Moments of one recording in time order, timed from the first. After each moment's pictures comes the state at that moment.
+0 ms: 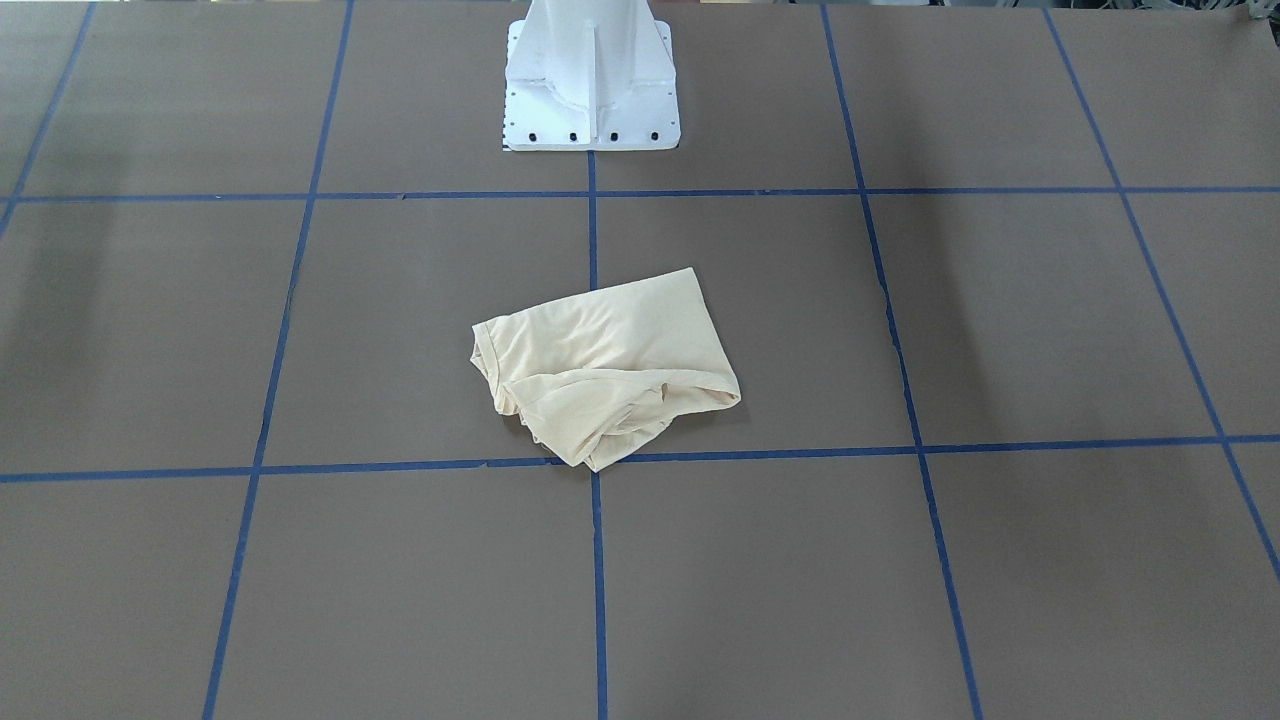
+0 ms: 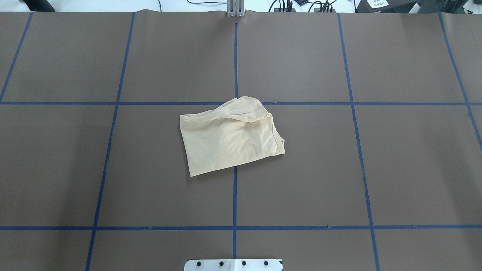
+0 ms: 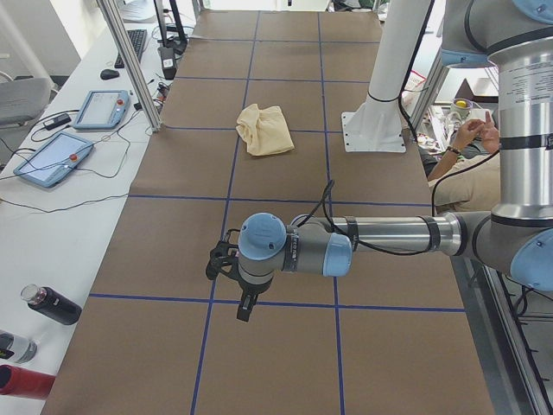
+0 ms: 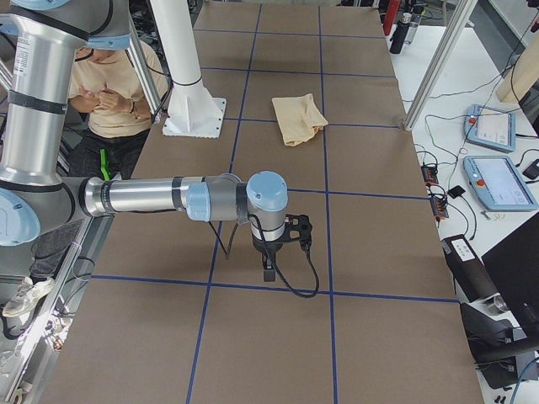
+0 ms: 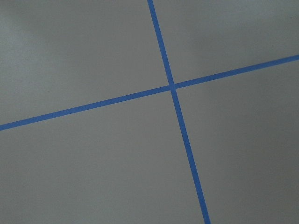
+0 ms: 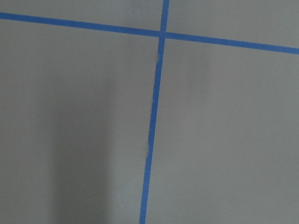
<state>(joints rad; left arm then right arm) -1.65 -1.42 -1.70 -1.71 -2.37 0.22 1.54 -1.83 1.91 -1.62 2.28 -0.05</state>
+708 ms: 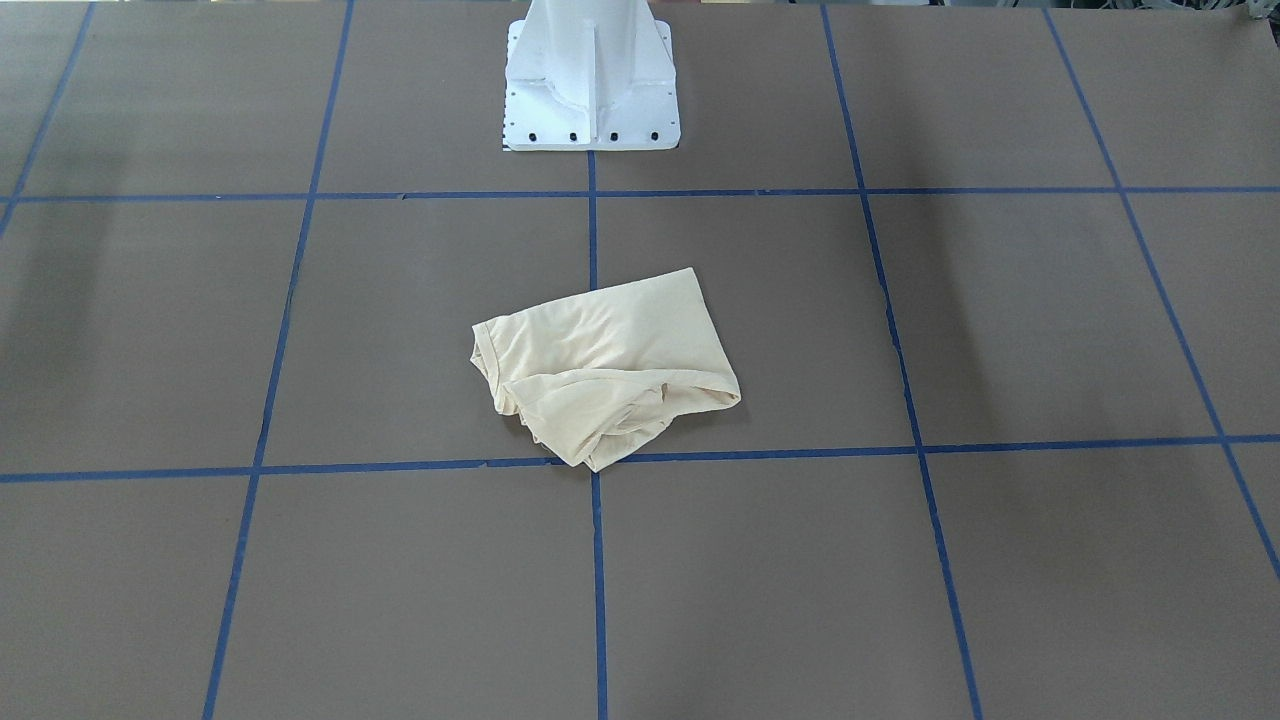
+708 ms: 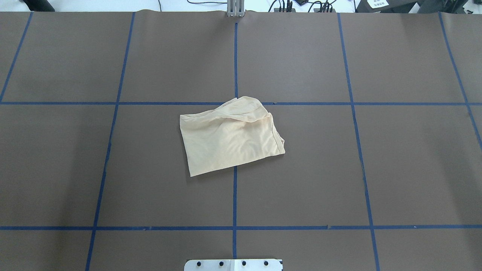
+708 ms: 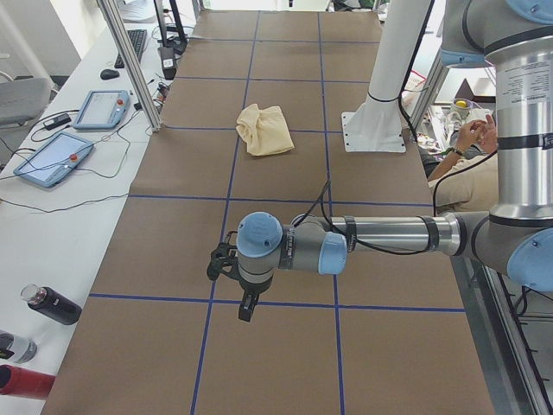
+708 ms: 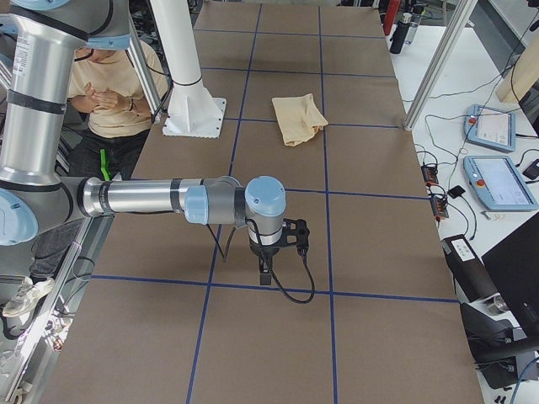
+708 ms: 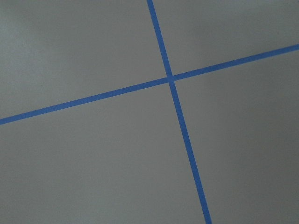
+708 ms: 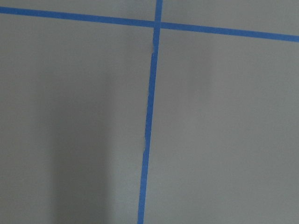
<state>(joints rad) -1.62 -1.42 -1.70 -1.70 -2.34 0.20 1.54 -1.83 1.89 -1.61 2.29 -0.04</state>
